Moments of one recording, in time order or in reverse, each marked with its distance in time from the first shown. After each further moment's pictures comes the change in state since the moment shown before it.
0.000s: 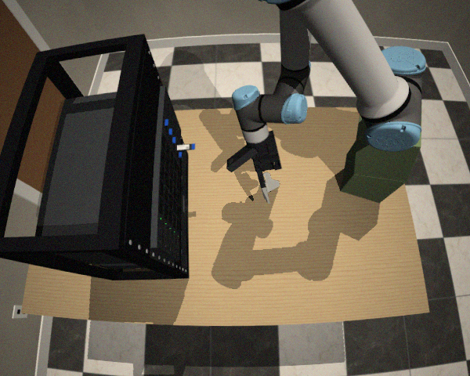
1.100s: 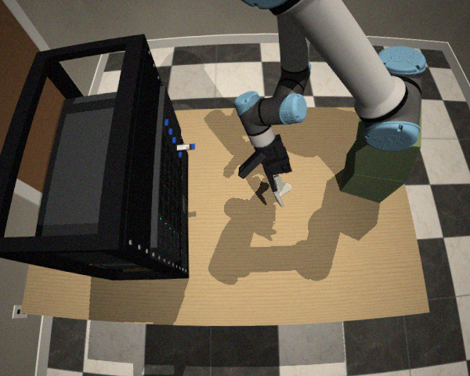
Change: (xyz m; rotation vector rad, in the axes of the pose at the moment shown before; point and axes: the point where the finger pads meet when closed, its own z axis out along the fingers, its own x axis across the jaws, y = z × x) arm -0.018 0.044 0.024 -0.134 -0.107 0.034
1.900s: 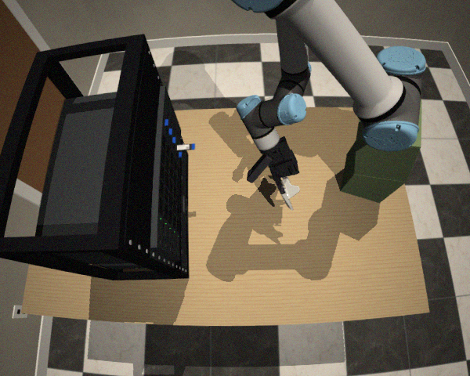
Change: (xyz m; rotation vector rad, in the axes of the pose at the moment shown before) arm -0.013 0.030 0.017 -0.094 -0.083 0.027
